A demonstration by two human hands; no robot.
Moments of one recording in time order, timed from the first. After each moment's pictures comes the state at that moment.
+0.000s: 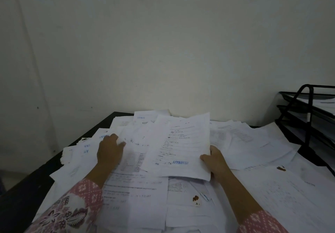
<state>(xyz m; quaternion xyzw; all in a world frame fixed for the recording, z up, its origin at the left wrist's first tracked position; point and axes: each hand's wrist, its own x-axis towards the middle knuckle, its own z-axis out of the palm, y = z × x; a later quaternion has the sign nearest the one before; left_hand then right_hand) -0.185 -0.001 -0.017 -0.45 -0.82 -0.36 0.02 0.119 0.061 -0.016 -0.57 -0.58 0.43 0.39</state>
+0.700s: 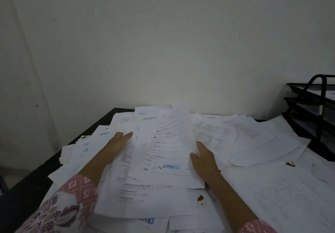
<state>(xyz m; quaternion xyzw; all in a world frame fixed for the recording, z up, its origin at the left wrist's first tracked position) -0.188 0.021 -0.003 -0.39 -0.74 -0.44 -0.33 0.086 0.045 -0.032 -0.50 -0.72 0.29 0.38</state>
